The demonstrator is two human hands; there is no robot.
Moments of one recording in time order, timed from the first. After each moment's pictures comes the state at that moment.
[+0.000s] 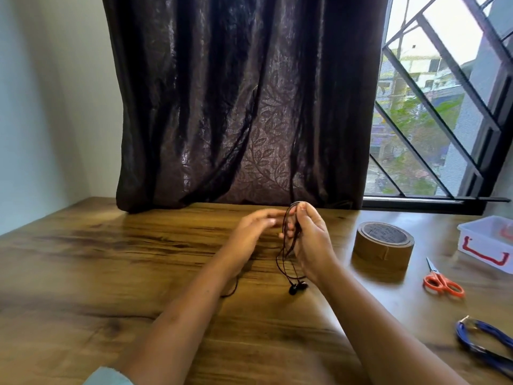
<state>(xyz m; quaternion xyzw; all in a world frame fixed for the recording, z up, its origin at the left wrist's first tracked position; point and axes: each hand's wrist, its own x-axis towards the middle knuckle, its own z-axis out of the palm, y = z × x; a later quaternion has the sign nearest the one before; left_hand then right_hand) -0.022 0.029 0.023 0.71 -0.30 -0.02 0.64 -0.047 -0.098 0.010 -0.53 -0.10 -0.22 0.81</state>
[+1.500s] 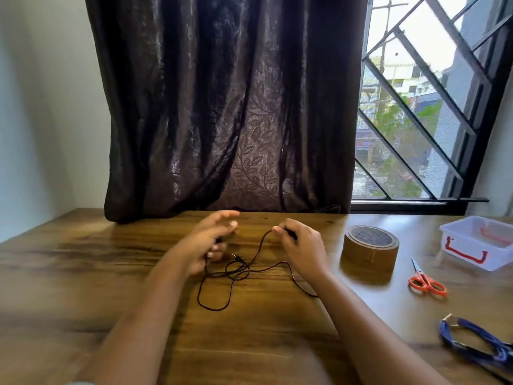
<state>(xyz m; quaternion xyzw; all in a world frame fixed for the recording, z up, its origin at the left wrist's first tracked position) 0.005 0.080 0.031 0.68 -0.16 -0.14 0.70 -0.043 -0.123 -0.008 -0.85 -0.03 -0.33 0.41</state>
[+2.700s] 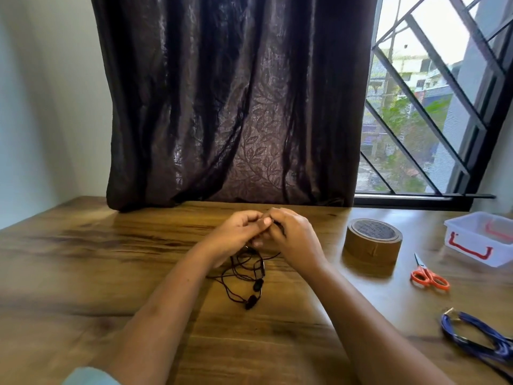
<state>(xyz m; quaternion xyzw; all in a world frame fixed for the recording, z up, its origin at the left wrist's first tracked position) -0.012 0.043 0.026 0.74 -0.32 -0.12 0.58 -0.045 -0.108 0.003 -0.86 -0.17 -0.37 0.32</state>
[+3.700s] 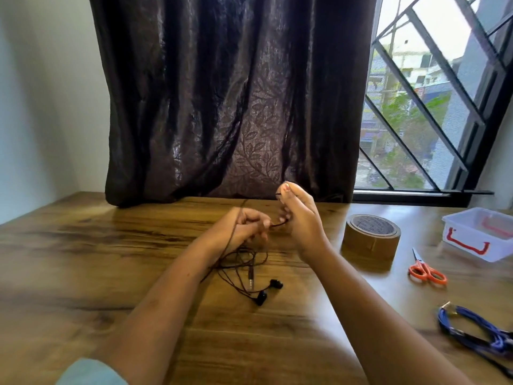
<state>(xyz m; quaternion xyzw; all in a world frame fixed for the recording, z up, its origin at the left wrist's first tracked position) -0.009 0.043 0.025 0.75 -0.36 -0.07 0.55 -0.055 -0.098 0.033 -0.64 -0.19 -0.28 0.69</state>
